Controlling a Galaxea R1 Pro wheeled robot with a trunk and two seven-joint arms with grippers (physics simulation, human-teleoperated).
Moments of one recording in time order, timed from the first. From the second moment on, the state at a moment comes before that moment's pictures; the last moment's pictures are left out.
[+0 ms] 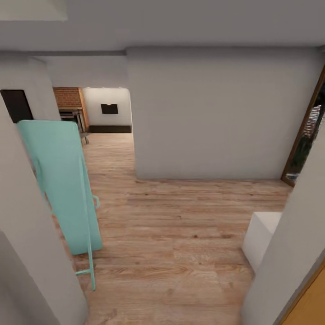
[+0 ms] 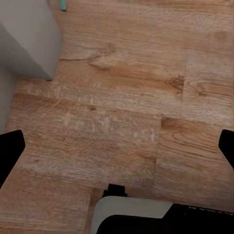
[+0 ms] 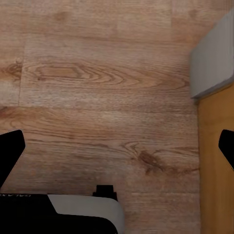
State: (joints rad) left arm -0.26 0.04 0.04 0.07 0.12 -0.46 -0.01; right arm -0.30 -0.04 0.04 0.05 0.00 -0.37 -0.01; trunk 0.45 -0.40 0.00
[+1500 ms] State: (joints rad) left arm -0.26 0.04 0.04 0.07 0.12 -0.46 -0.01; right arm -0.30 -0.04 0.04 0.05 0.00 -0.37 -0.01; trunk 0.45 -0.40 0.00
